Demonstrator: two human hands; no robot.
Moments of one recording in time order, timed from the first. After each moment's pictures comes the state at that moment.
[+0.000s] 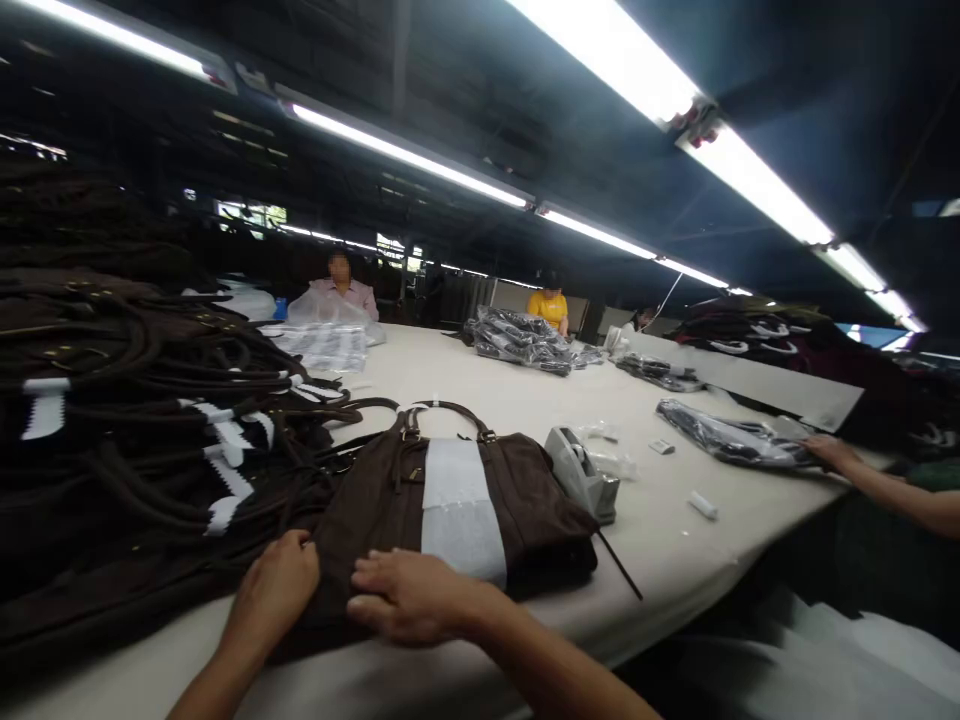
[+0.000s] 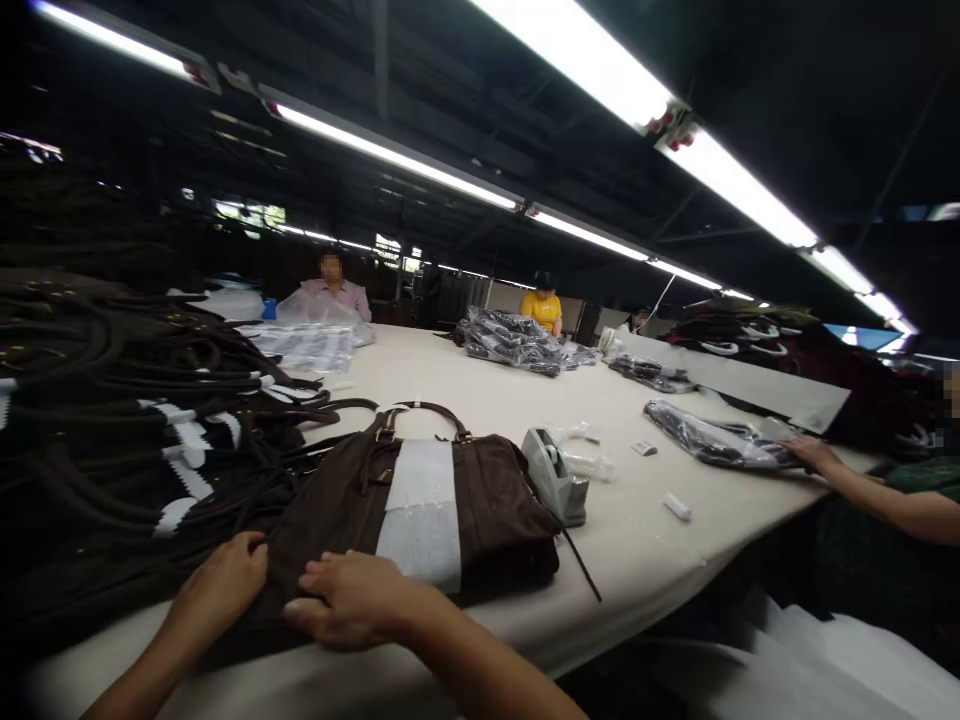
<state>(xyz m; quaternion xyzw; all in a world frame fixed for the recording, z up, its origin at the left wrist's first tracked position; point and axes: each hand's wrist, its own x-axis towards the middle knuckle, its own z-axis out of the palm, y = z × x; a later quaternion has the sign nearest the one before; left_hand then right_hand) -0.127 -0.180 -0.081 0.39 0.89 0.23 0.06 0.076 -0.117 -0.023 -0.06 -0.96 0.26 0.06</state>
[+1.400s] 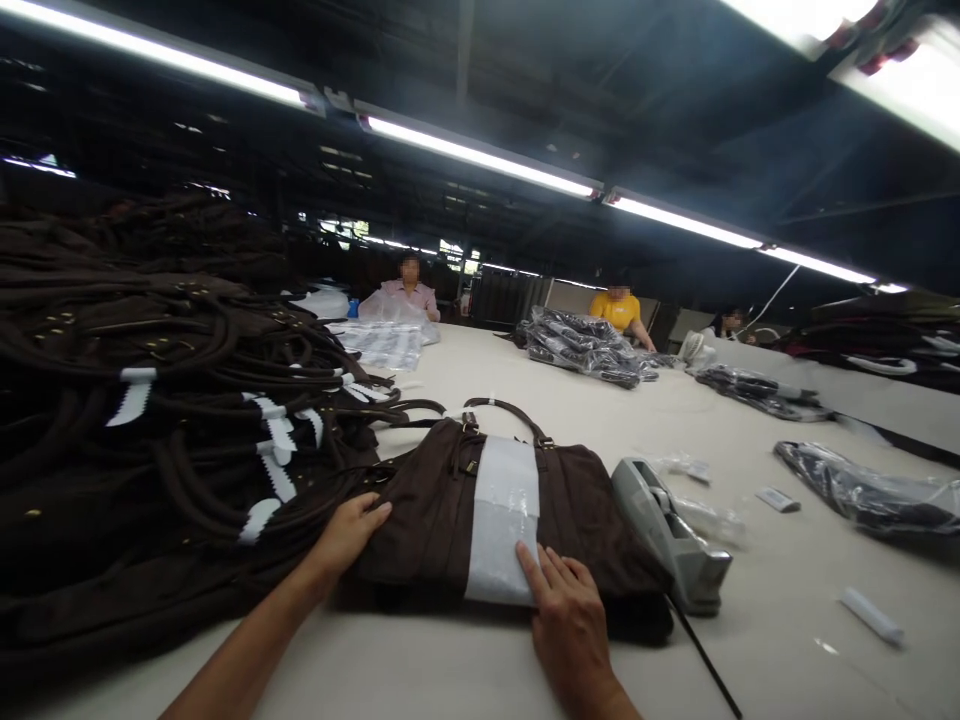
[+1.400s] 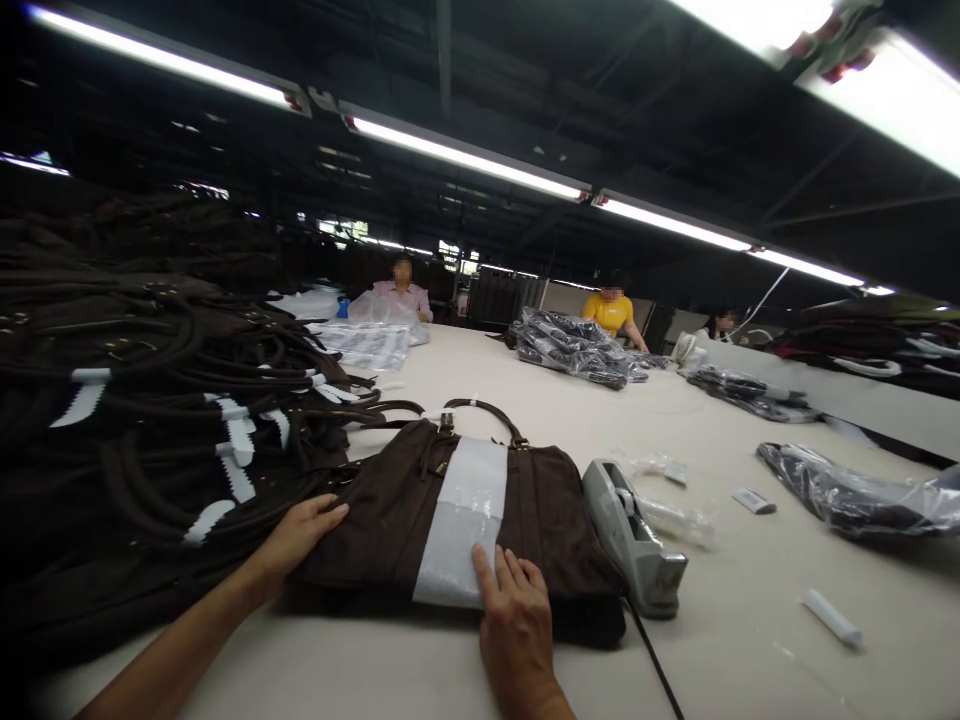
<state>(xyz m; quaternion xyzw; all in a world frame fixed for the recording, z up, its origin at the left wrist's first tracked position) -0.140 -0.118 -0.061 0.29 0.64 0.60 0.38 0.157 -0.015 -0.121 -0.32 -0.90 -0.09 0.27</state>
